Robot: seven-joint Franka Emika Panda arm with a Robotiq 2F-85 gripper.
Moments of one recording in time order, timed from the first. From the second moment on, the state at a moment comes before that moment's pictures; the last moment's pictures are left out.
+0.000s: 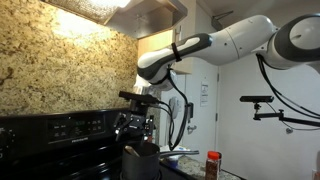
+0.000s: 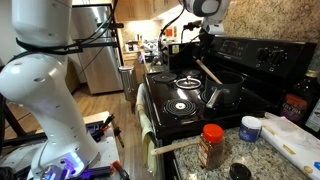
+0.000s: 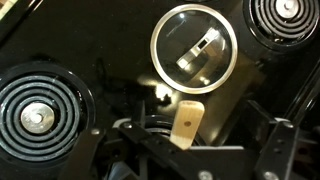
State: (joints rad) arm 0.04 0.39 -0.02 -1.60 0.42 1.95 1.05
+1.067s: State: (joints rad) arm 0.04 0.51 -0.04 -1.50 0.42 1.95 1.05
